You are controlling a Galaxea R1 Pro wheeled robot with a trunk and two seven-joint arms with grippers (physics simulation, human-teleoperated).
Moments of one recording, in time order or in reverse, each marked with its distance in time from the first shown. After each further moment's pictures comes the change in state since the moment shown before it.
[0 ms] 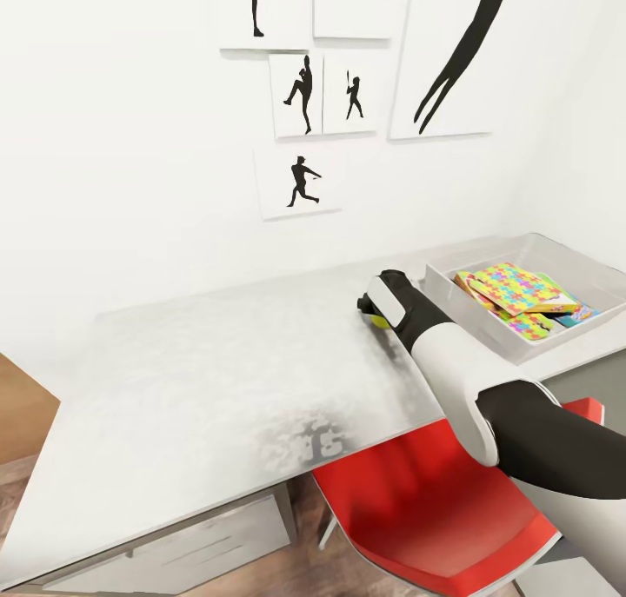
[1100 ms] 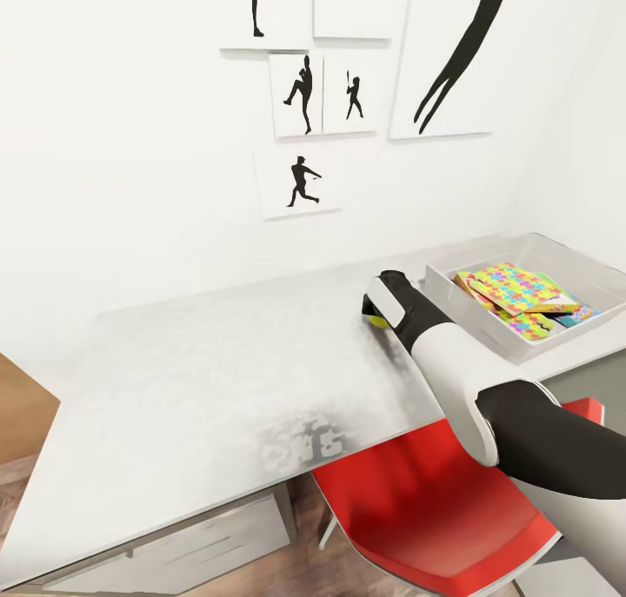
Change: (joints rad) left arm 0.000 0.000 0.000 0.020 0.000 -0.005 -0.001; right arm 0.000 0.000 0.001 0.004 0.010 0.010 0.001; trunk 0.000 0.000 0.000
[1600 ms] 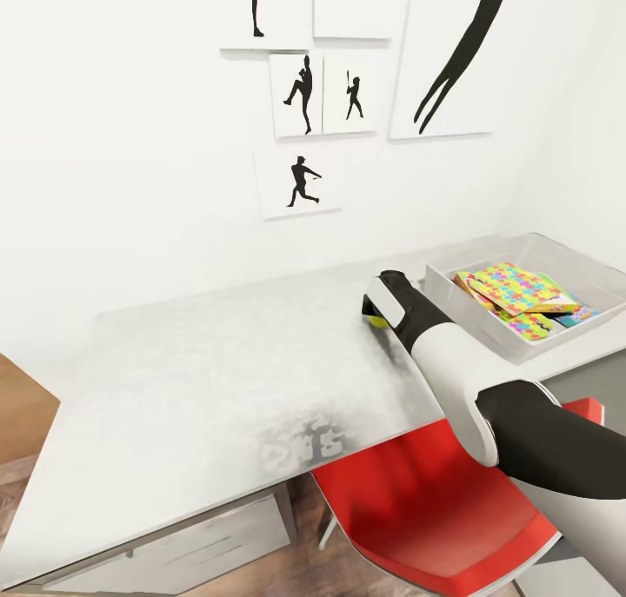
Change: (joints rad) left arm 0.000 -0.001 0.000 0.000 0.000 0.000 0.001; right arm 0.000 0.000 0.000 0.001 -0.003 0.002 0.001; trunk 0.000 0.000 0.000
